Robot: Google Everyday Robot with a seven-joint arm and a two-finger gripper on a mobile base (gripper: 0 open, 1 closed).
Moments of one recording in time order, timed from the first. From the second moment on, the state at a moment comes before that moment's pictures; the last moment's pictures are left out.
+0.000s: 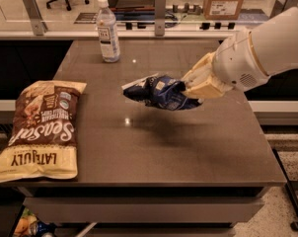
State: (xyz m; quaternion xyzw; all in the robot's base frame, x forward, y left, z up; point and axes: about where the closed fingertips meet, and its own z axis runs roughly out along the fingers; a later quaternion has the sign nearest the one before) arm 0.487 -0.084 0.942 -0.63 0.67 0.14 0.37
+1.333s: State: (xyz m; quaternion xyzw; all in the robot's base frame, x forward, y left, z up) arm 0.420 0.015 0.914 -0.69 0.59 0.17 0.37
